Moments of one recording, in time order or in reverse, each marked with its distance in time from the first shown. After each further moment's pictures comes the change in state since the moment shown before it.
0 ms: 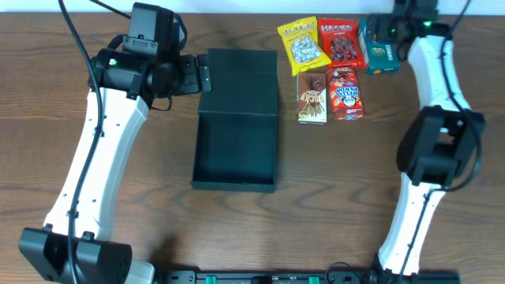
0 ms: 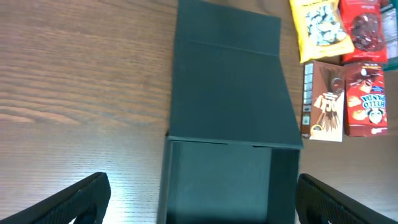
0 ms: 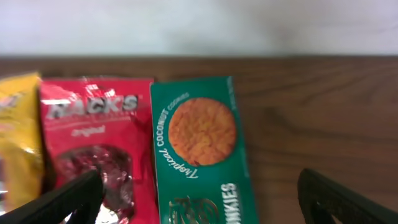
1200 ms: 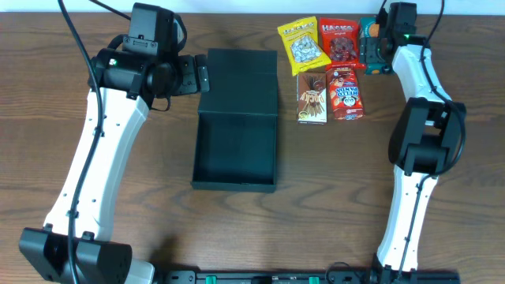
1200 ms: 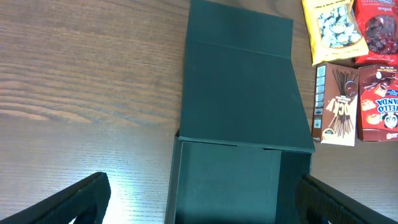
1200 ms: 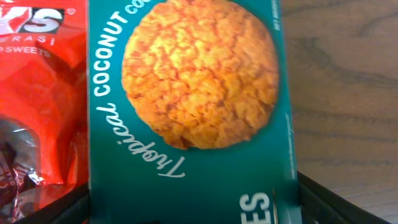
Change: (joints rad) left arm 0.000 0.000 0.000 -0.008 -0.033 0.000; right arm 0.008 0.143 0.005 -0.011 0.111 -0.016
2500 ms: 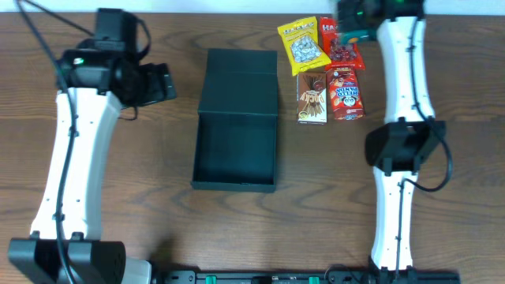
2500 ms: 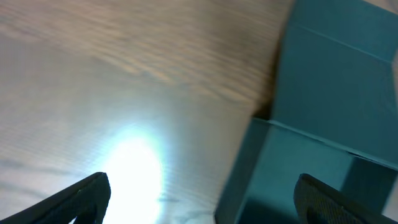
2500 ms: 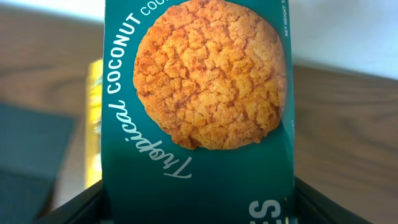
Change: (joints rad) left arm 0.179 -0.026 0.000 -0.178 -0.108 -0.011; right arm 0.202 0.014 0.636 -0.609 -0.093 0.000
